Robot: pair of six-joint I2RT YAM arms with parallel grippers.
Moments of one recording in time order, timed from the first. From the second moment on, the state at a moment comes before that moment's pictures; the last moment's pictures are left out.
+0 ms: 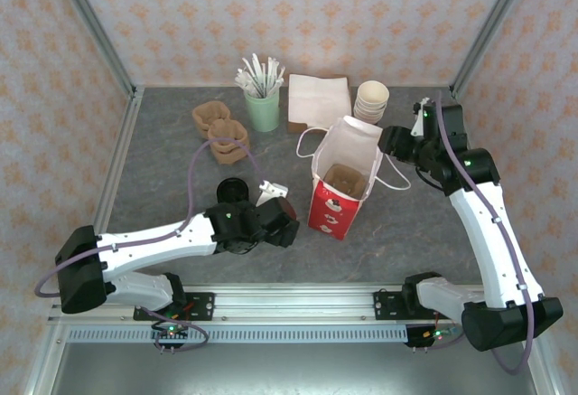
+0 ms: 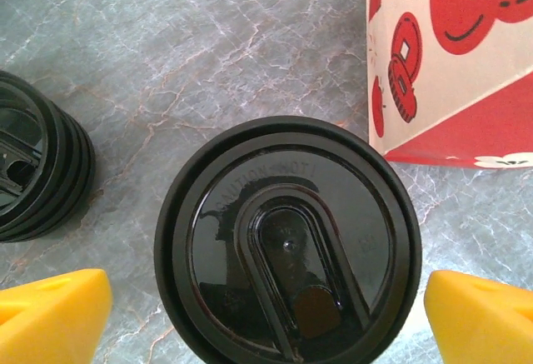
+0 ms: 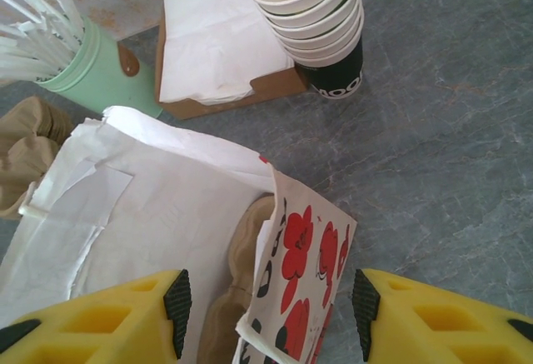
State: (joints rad) left arm -1.07 1.29 0.94 -0.72 -0.43 -0.66; right arm 0.19 1.11 1.33 -0.94 -0.09 0.43
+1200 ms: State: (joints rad) left arm -1.07 1.34 0.93 -0.66 -0.45 -0.71; right arm 0.18 1.13 1.33 -0.93 -0.12 0.44
